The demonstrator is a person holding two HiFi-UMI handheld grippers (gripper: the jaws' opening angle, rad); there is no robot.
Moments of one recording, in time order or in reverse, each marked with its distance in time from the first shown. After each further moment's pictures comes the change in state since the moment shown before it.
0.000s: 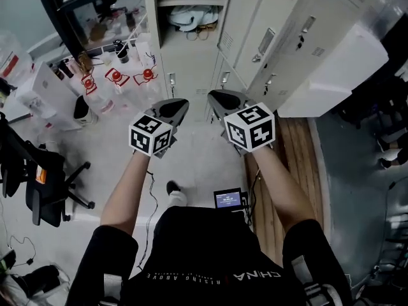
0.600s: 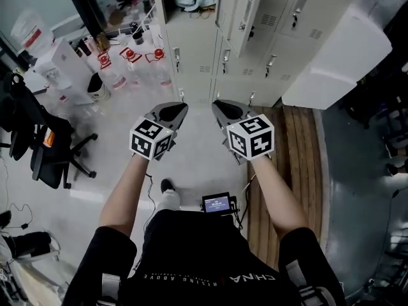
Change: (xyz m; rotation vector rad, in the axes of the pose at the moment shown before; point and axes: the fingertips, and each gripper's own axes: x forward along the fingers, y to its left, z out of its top) left arm -0.065 -0.182 -0.052 0.048 0.077 0.129; right arm -0.167 0.065 -0.106 0.083 0.002 0.078
